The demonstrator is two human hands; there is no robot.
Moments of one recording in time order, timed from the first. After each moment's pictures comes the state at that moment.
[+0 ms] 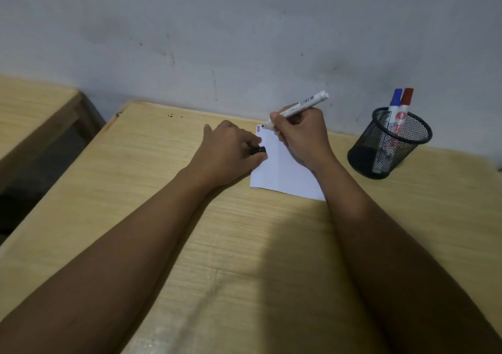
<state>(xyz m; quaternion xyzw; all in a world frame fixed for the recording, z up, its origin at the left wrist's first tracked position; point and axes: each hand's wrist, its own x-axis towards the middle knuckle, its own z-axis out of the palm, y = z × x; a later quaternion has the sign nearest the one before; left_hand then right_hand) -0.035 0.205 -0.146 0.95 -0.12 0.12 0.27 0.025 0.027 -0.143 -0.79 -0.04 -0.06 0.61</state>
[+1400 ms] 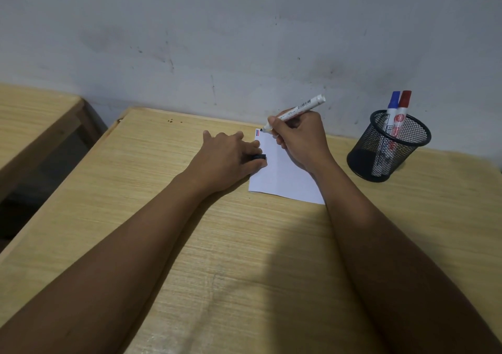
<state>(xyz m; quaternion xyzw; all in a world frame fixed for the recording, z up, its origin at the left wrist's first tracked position) -0.036 0.207 -0.143 0.97 -0.15 0.05 0.19 0.024 0.027 -0.141 -0.80 -0.05 -0.06 0.60</state>
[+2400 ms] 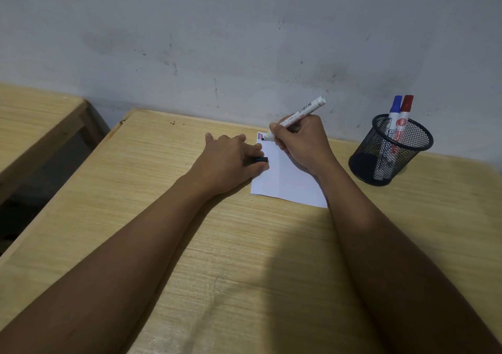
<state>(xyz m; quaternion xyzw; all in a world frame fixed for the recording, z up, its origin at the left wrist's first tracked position) -0.030 0.209 -0.152 0.96 -0.15 0.07 0.21 0.025 0.026 -0.139 -0.84 -0.05 -0.06 0.53</state>
